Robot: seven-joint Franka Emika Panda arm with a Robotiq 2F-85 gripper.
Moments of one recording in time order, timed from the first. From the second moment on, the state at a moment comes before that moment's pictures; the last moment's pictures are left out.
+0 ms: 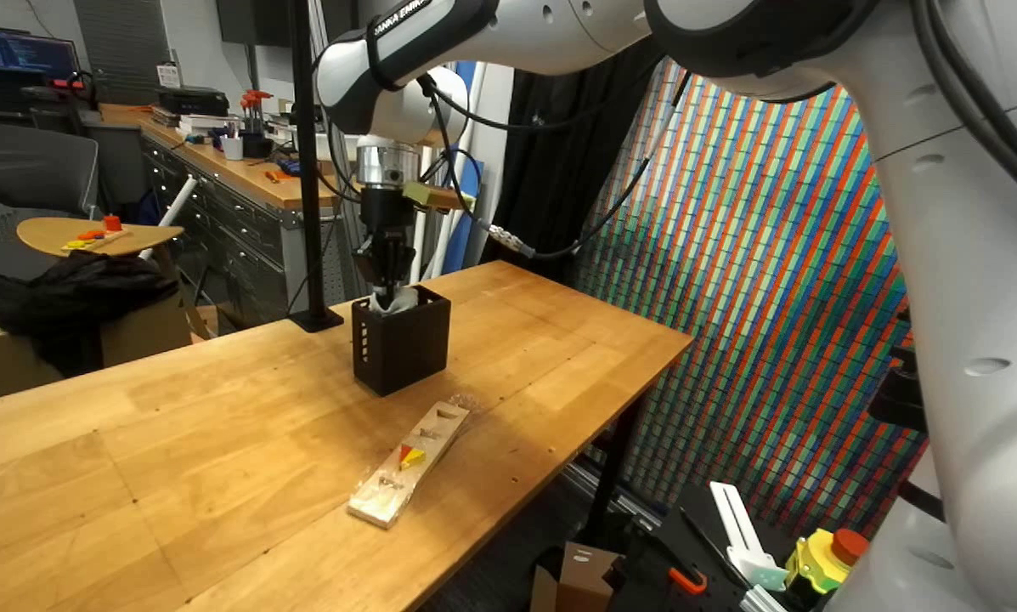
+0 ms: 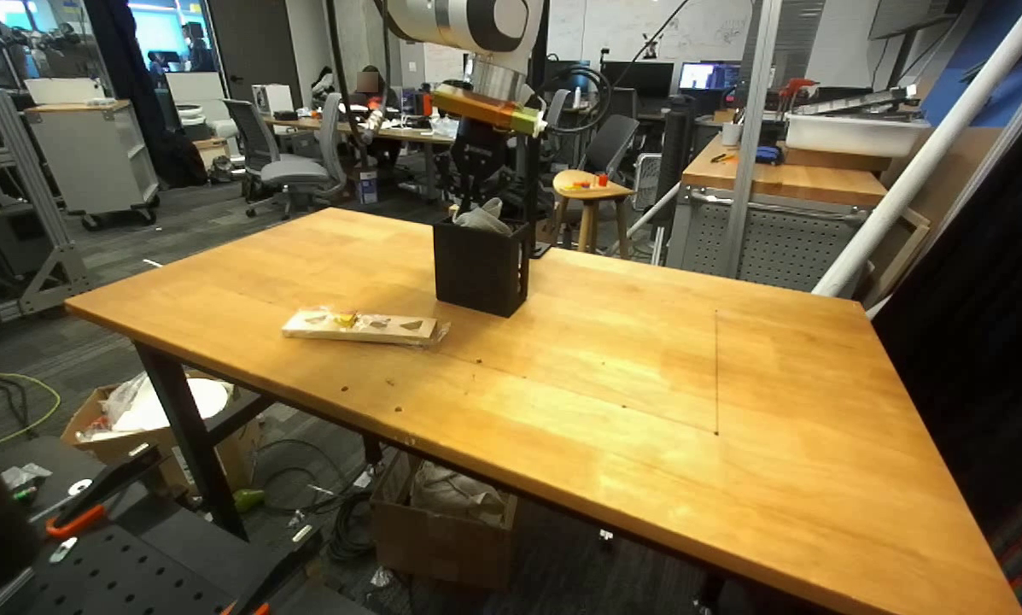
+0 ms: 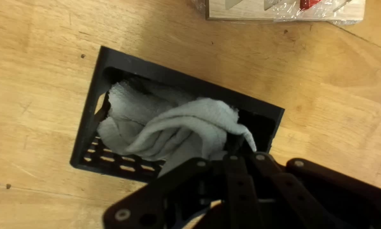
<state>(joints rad) -0.11 0.58 0.05 -1.45 0.10 1.84 -0.45</state>
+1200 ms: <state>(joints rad) -0.15 0.64 0.05 -1.47 0.20 1.85 -0.41</state>
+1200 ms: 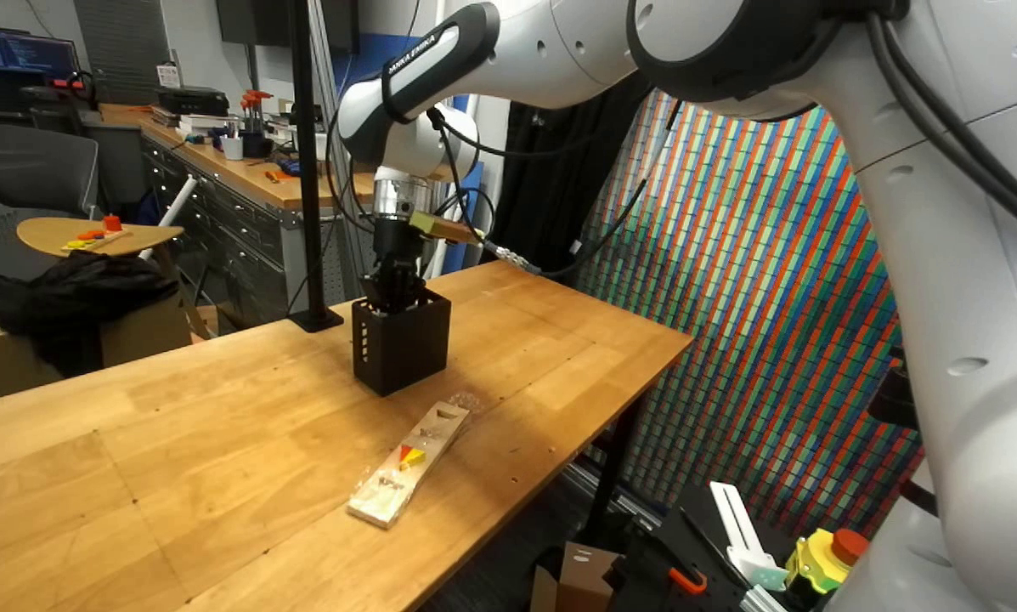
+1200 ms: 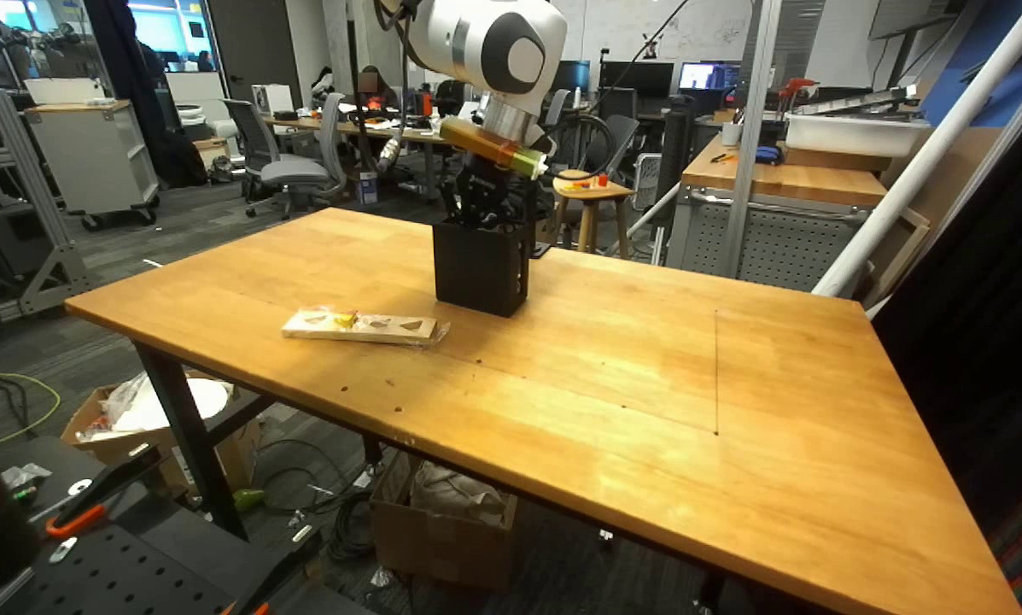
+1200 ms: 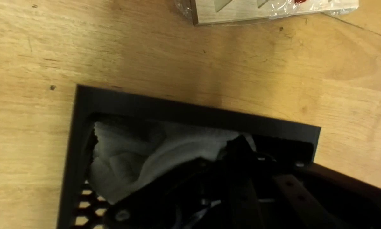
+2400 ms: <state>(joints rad) -0.15 0.60 0.06 -1.51 0.26 1.87 -0.41</state>
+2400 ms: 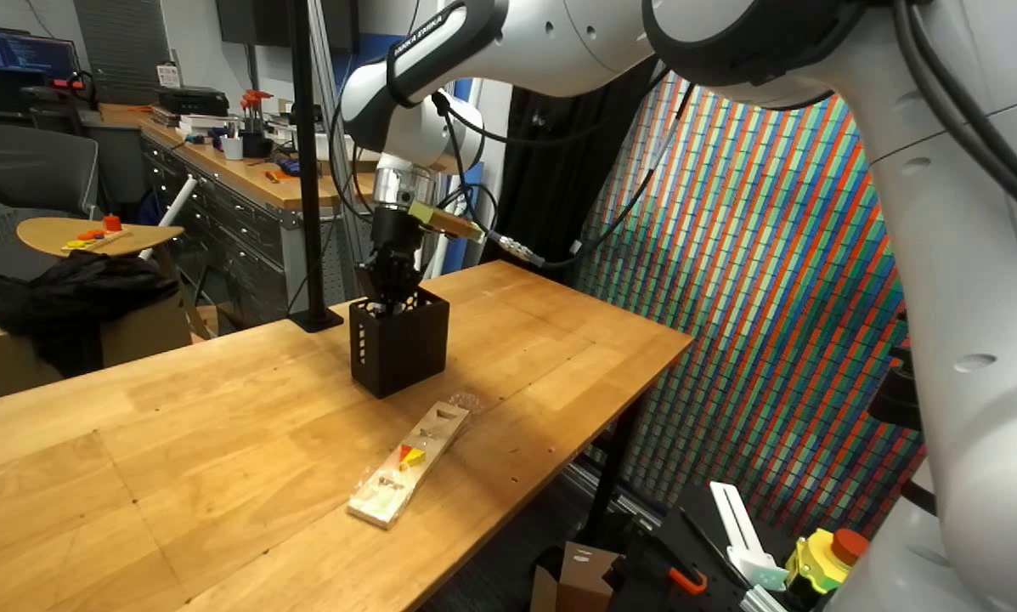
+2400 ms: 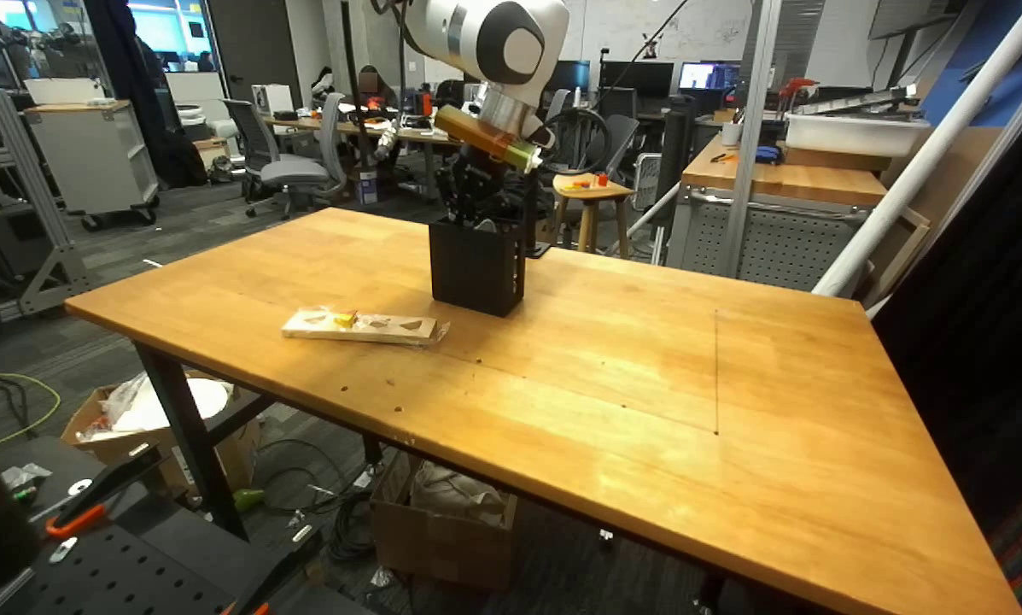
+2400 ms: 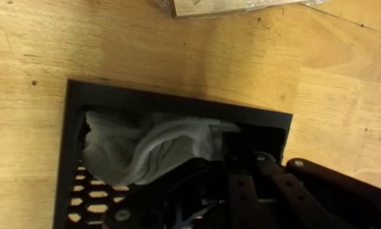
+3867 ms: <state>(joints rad) -0.09 0.52 0.02 -1.39 0.00 1.77 -0.26</state>
